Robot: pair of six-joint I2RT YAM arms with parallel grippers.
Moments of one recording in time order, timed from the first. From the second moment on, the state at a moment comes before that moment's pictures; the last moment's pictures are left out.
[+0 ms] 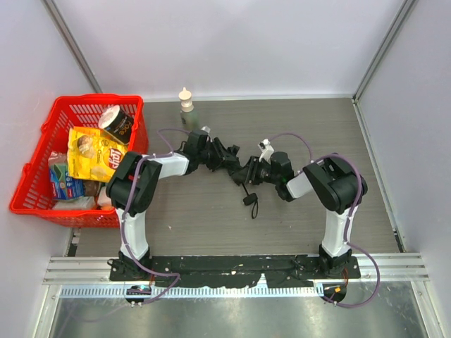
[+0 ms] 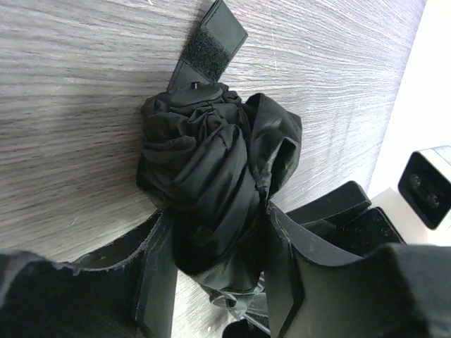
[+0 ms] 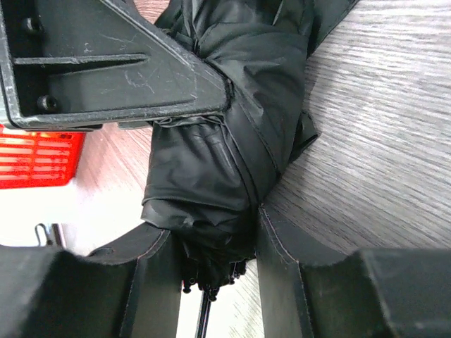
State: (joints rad) left arm -0.48 1.97 1.10 0.19 0.33 -0.96; right arm 0.47 1.94 0.67 0.89 -0.50 0.67
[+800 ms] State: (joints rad) left arm -0.48 2.01 1.13 0.20 0.40 -0.94; right arm 0.45 1.99 0.66 0.98 -0.62 0.83
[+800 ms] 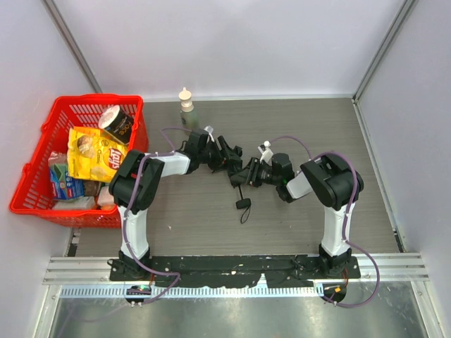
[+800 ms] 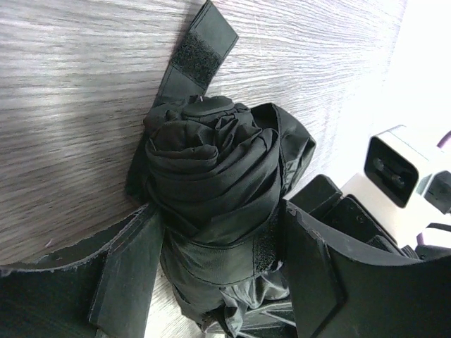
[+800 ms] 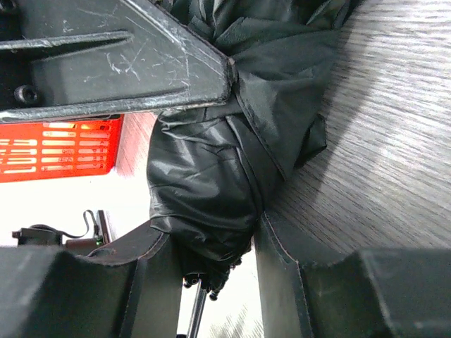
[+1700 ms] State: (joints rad) left arm -0.51 2.01 1.04 0.39 0.36 -1.06; right arm 0.59 1.72 0.82 0.22 -0.23 0.47
